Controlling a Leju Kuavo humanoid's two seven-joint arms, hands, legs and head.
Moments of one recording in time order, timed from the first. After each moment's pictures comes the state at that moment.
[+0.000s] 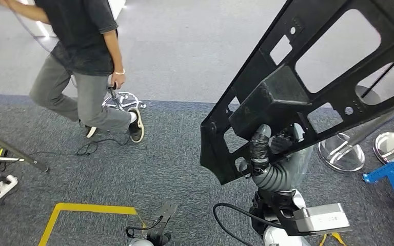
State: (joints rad) left arm -0.35 -0.23 -1.18 -0.24 0.78 0.54 0.17; right arm -0.19 -0.12 0.62 -2.09 0.14 -0.66 -0.26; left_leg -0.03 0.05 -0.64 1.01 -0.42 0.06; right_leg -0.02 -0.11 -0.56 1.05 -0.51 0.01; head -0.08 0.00
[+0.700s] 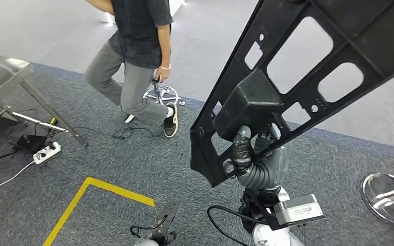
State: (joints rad) left arm -0.35 -0.26 -1.17 -0.24 0.79 0.57 0.15; right arm -0.22 -0.11 0.67 -2.02 0.11 -0.67 -0.28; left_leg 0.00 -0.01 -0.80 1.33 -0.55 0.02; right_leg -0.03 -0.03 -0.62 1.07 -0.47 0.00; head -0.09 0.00
